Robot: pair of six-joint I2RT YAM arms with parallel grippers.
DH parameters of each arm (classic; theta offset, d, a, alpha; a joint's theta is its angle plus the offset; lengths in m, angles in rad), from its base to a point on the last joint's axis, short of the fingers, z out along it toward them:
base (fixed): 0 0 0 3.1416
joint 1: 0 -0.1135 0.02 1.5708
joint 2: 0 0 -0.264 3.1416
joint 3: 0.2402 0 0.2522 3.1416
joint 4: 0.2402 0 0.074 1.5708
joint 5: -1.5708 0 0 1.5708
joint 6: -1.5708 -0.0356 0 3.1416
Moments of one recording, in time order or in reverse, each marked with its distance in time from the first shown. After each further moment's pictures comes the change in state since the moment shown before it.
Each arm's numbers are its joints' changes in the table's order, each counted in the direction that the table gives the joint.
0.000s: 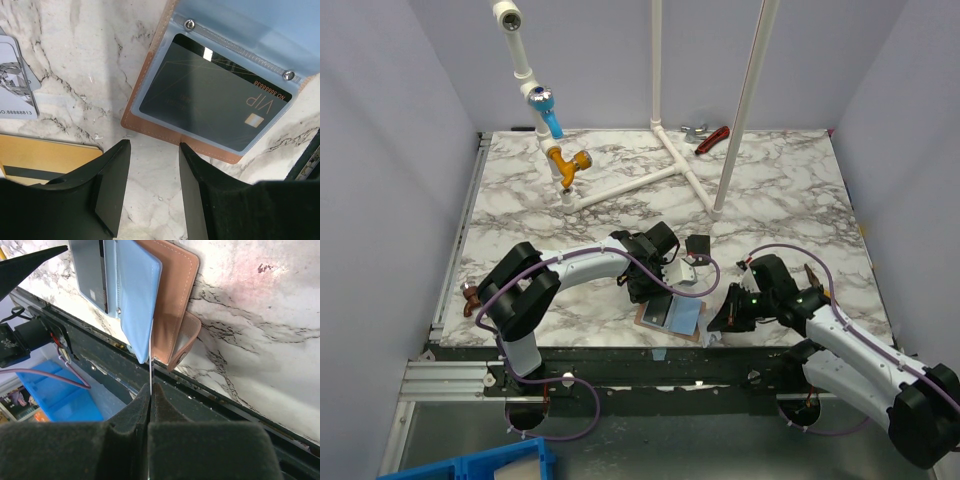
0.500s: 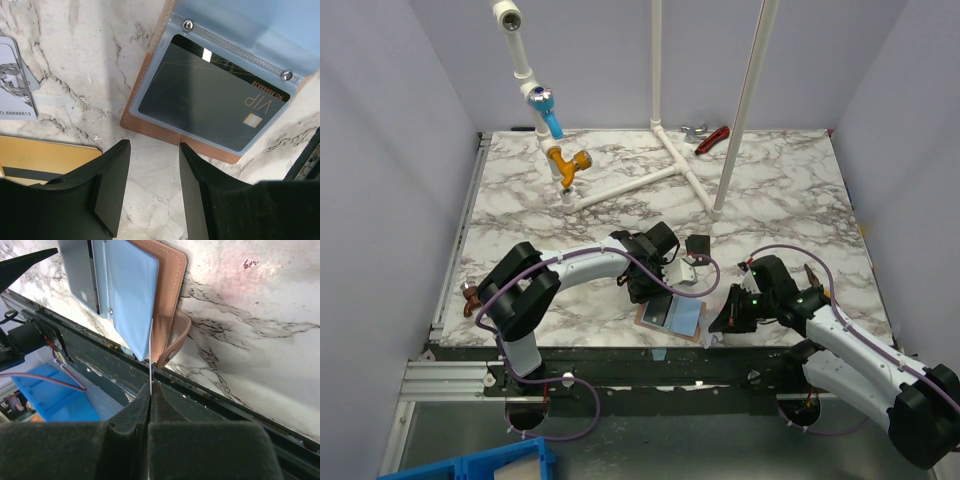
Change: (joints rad) left arm 0.000 0.000 0.000 0.000 -0.004 0.000; right arm 0.000 -0.003 0.000 0.025 -0.025 0.000
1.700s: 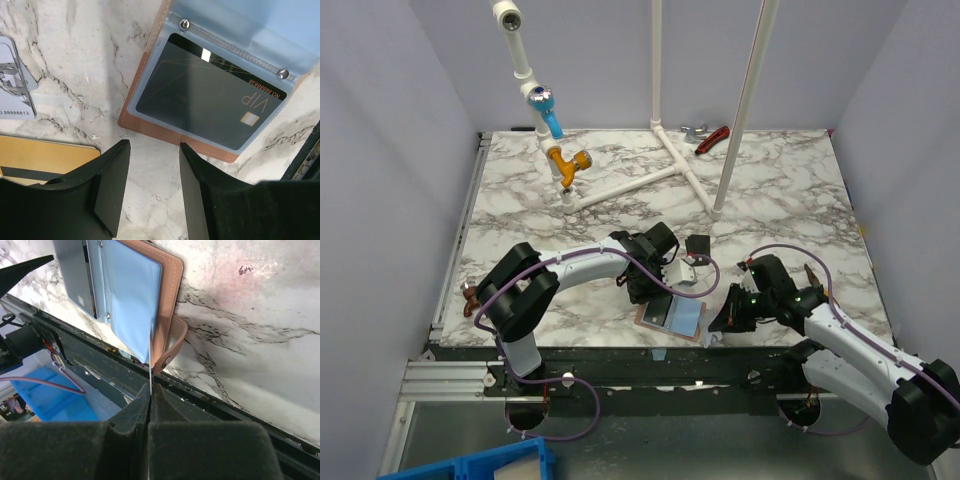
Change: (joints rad) left arm 0.000 -0.007 -0.005 -0.001 -0.007 0.000; right arm 0.000 0.032 0.000 -0.021 -0.008 -0.001
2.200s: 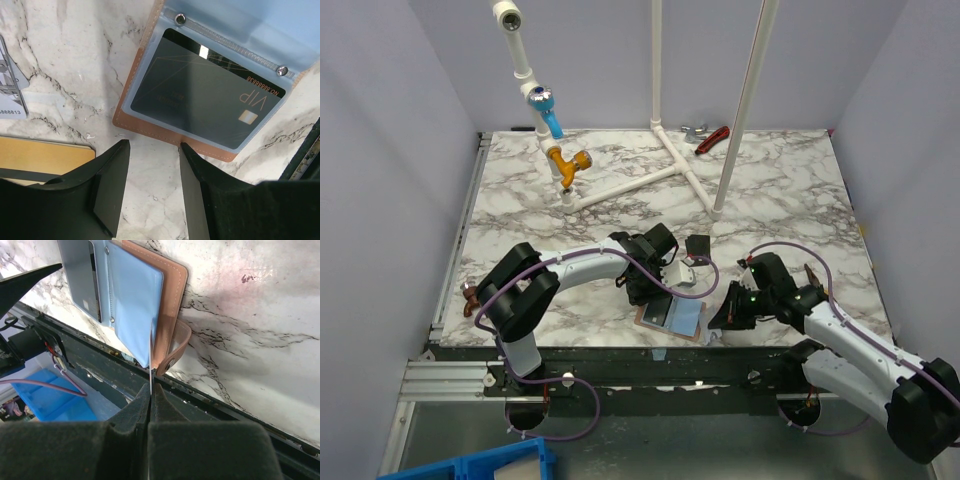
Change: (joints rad) left arm 0.000 0.000 -0.011 0.000 -0.004 0.000; right arm 0.000 0.000 0.019 0.009 -0.012 0.000
